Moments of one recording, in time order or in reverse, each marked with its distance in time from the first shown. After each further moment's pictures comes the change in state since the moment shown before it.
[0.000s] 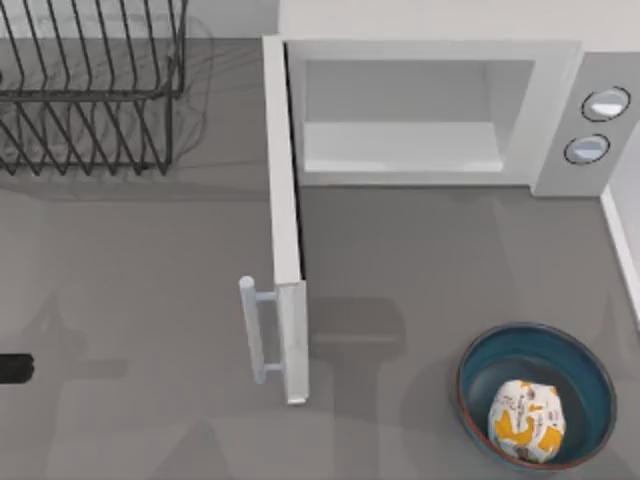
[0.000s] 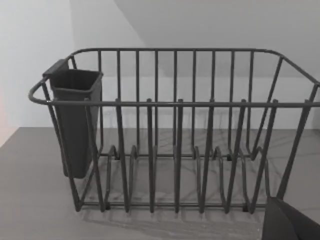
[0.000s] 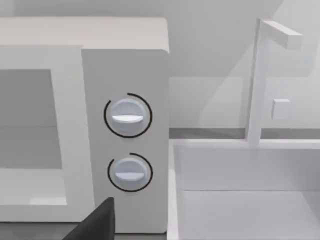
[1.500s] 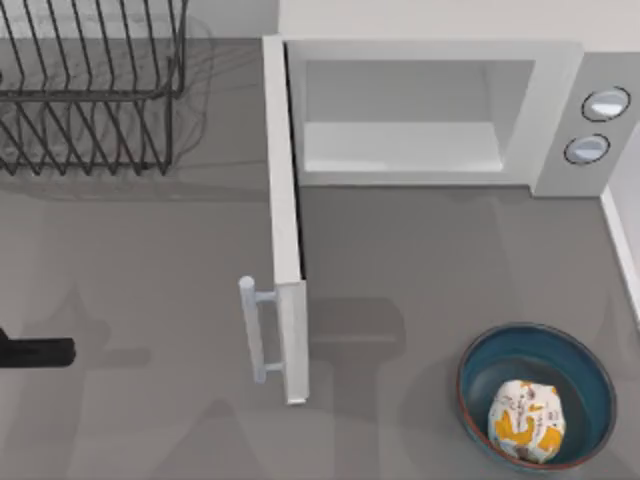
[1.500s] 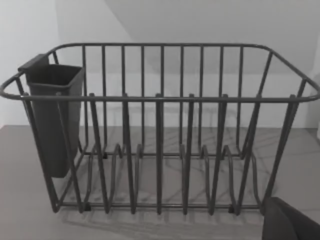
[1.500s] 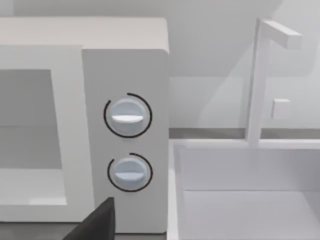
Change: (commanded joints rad) left arm -0.227 0.306 -0.071 0.376 -0.227 0.004; right arm 0.000 0.000 0.000 0.000 0.000 0.000
